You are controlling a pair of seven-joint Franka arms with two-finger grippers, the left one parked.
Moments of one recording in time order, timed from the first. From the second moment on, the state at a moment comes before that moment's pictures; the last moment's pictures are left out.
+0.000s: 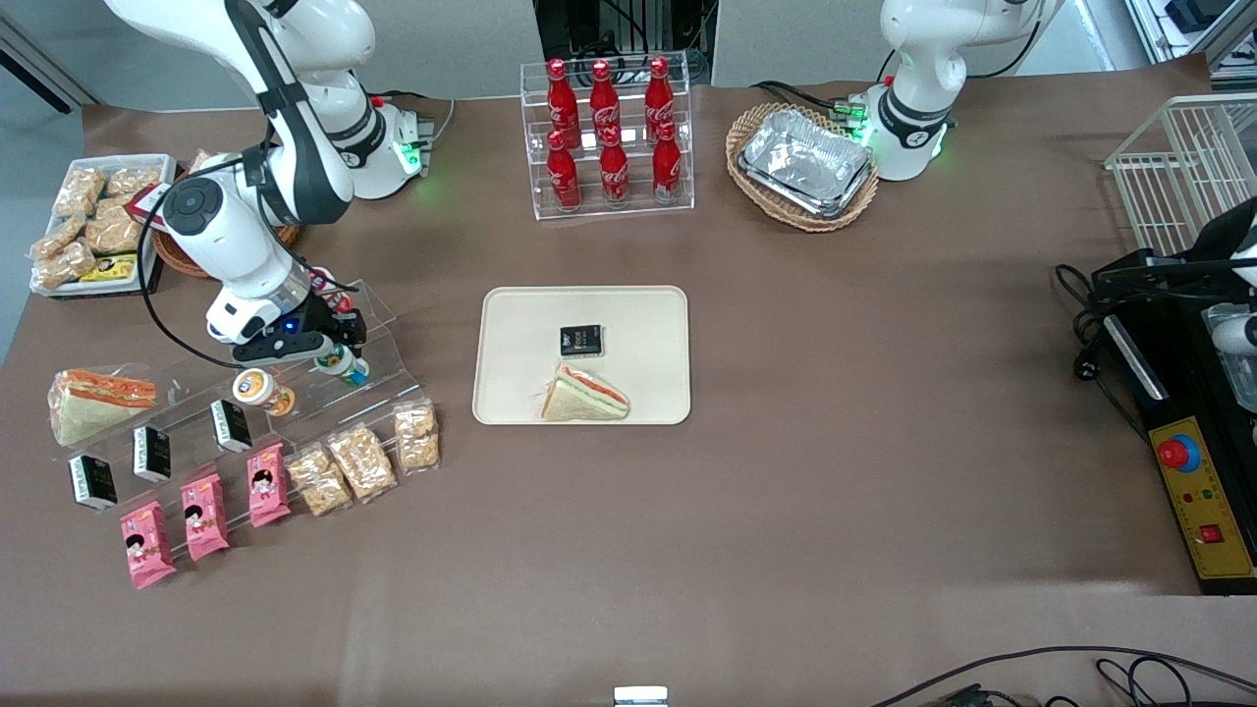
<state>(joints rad) 0.00 -0.10 0.10 -2.58 0.05 2.60 -0.06</state>
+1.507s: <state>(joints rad) 0.03 -0.15 0.44 -1.72 0.06 1.59 0.53</state>
